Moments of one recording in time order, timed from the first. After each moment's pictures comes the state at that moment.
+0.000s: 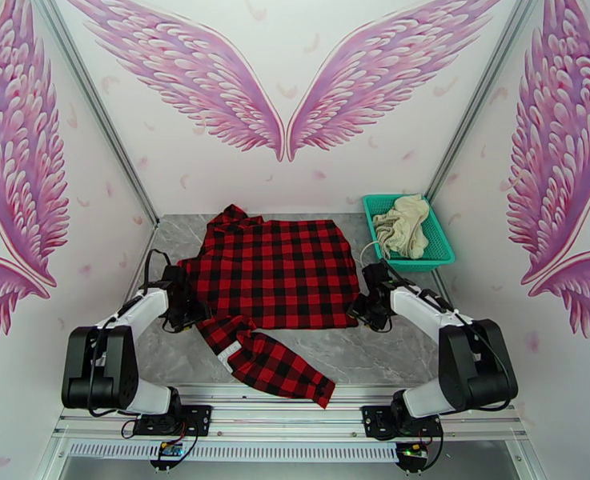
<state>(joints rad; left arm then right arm) 0.02 1.48 0.81 -0.73 0.22 -0.39 0.16 1.49 0.84 -0.71 -0.15 0.74</state>
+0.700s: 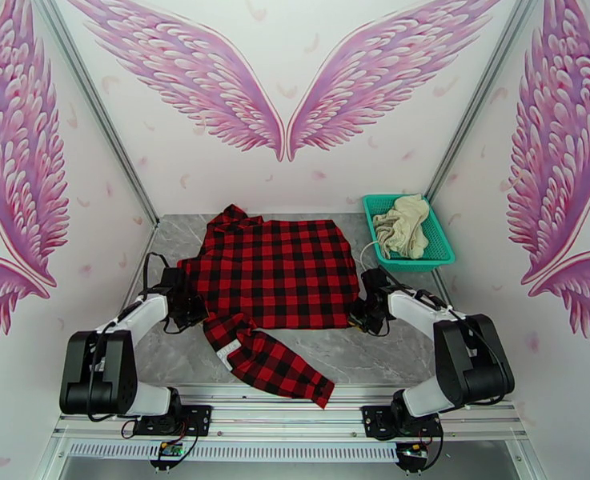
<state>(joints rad) 0.03 1.42 0.78 -0.63 0.32 -0.46 0.16 1.51 0.80 -0.65 -0.22 0.79</state>
